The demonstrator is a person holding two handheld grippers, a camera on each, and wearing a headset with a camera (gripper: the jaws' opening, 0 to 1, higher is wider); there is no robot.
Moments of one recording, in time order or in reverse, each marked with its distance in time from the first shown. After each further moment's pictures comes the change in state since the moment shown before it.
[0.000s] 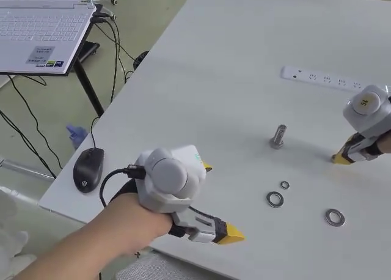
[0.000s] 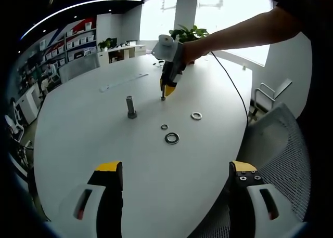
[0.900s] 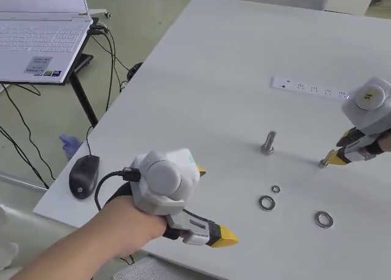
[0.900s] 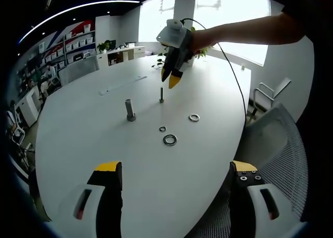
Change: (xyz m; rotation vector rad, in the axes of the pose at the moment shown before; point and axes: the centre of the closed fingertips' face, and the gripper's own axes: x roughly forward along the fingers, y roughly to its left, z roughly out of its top) left arm -0.006 -0.005 0.004 0.016 -0.008 0.000; right arm -0.053 0.026 0.014 -0.029 -0.064 -0.017
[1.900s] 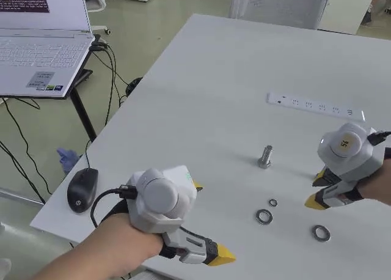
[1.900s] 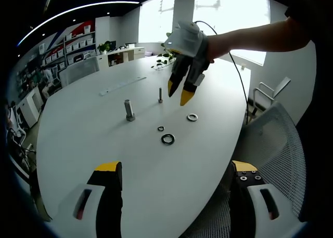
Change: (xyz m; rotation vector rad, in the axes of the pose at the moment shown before) left arm -0.006 -0.007 -0.001 0.006 -0.004 0.006; right arm 0.010 0.086 0.014 -0.084 -0.030 0.092
